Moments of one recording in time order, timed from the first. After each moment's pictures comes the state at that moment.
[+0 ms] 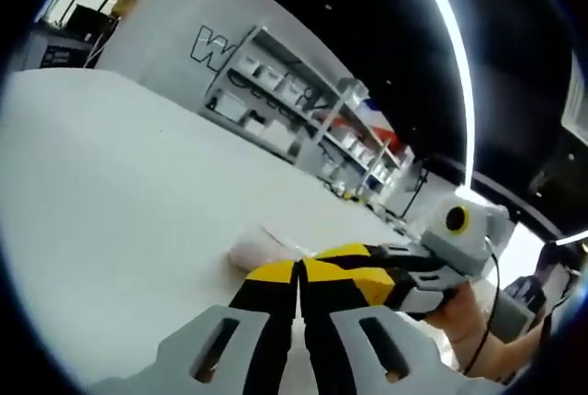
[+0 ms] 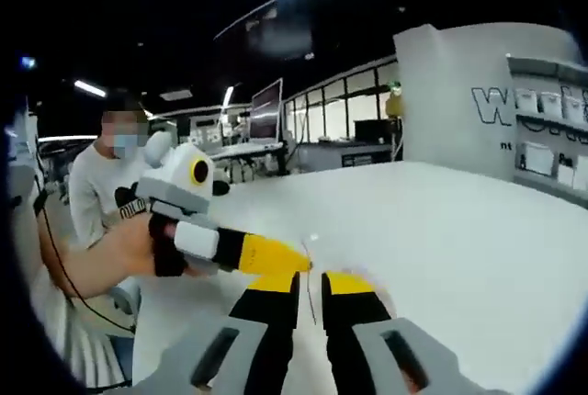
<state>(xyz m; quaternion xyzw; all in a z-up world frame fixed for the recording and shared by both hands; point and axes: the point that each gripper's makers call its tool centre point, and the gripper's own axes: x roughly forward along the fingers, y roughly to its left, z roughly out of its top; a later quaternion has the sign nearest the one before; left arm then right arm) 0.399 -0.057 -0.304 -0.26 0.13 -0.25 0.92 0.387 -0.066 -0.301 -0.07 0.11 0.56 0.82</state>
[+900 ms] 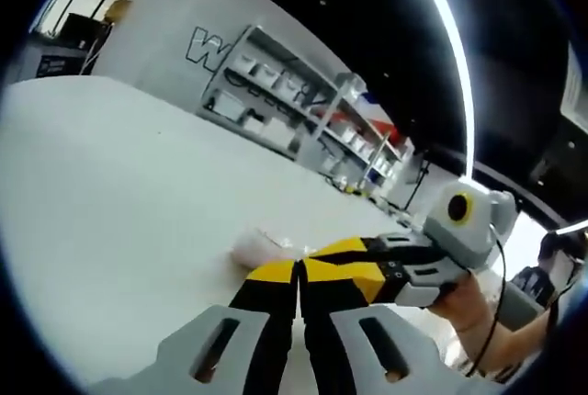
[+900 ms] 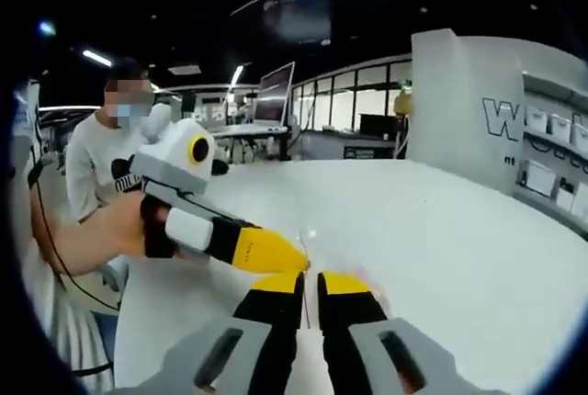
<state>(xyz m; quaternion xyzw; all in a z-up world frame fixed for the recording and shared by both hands) 0.400 -0.055 -0.309 -0.24 0.14 -0.25 0.93 0.395 -0.063 -0.309 -0.12 0.11 0.56 0.81</state>
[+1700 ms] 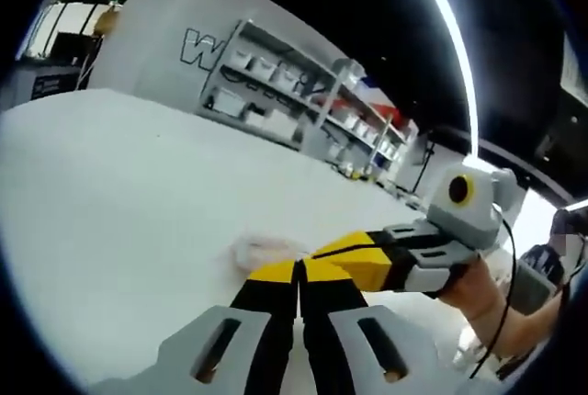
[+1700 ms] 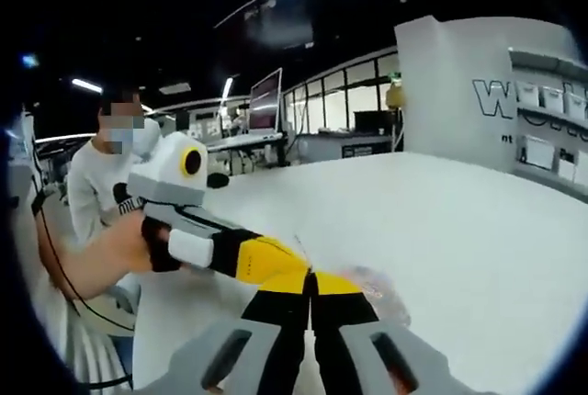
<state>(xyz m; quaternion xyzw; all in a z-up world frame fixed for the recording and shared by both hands) 0.397 -0.059 -0.315 -0.19 0.15 -0.25 0.94 0.390 -0.067 -0.309 -0.06 0.13 0.55 0.82</state>
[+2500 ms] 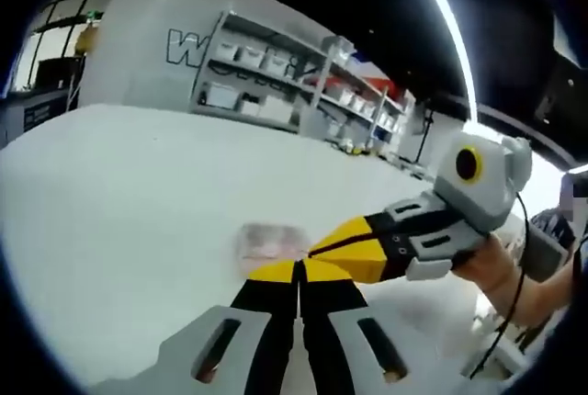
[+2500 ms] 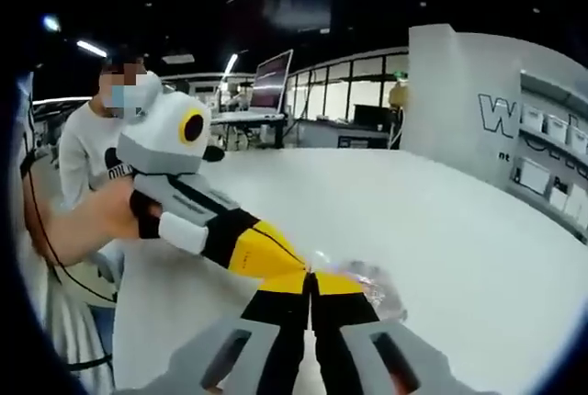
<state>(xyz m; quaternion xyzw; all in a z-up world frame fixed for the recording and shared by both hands) 0.390 -0.060 -0.324 -0.11 0.18 -0.26 0.94 0.386 -0.067 -0.322 -0.15 0.12 0.55 0.81</state>
